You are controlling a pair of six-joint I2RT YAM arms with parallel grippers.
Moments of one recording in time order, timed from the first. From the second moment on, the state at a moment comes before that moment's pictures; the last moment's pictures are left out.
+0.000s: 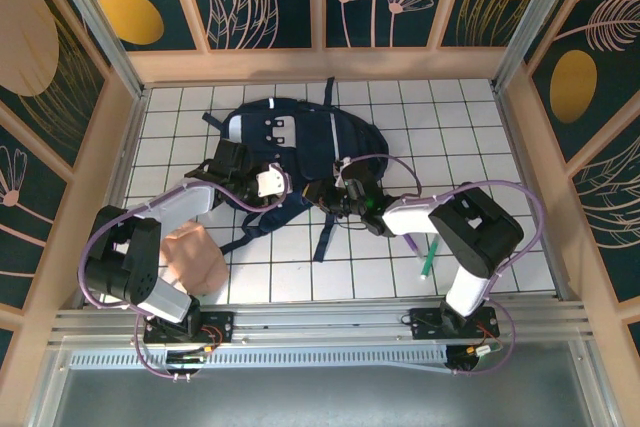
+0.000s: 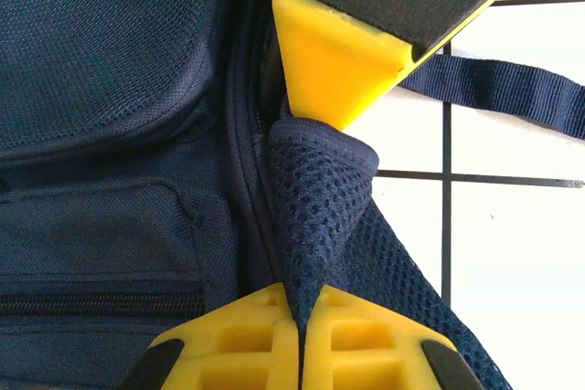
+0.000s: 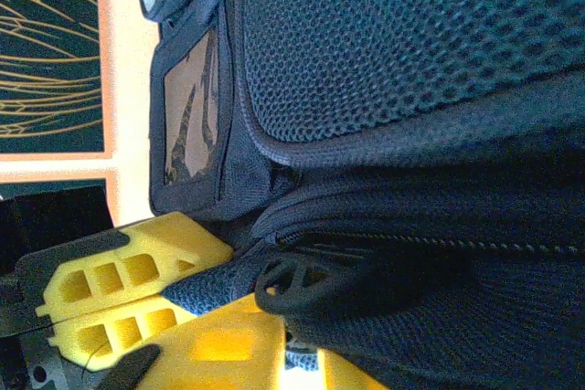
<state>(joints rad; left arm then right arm) -0.35 1.53 0.85 -0.26 0.60 0.94 0.76 1.73 0.72 0.55 -0.32 1.19</state>
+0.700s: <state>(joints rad) -0.36 1.53 0.86 -0.25 0.60 0.94 0.73 1.52 0.65 0.33 -0.09 1.29</state>
